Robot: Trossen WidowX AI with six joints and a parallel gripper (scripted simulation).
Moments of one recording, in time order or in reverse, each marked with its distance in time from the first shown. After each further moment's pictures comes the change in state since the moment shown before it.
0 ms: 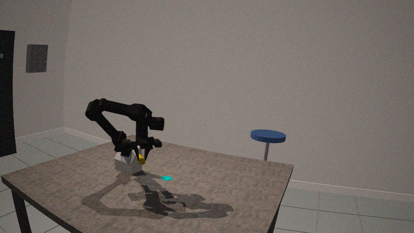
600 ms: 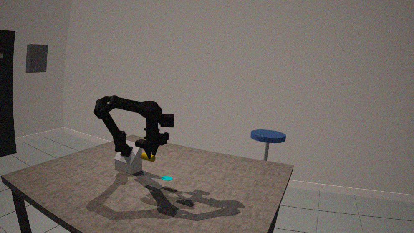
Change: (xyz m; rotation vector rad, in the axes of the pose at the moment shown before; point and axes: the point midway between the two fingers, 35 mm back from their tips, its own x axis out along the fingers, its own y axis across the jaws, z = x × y) arm -0.009 0.053 -0.011 -0.651 0.001 0.011
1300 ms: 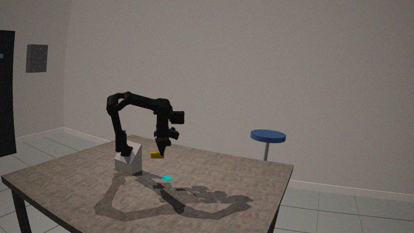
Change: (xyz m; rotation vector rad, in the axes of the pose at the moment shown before) arm -0.005 0.065 0.014 -0.756 0.001 -0.002
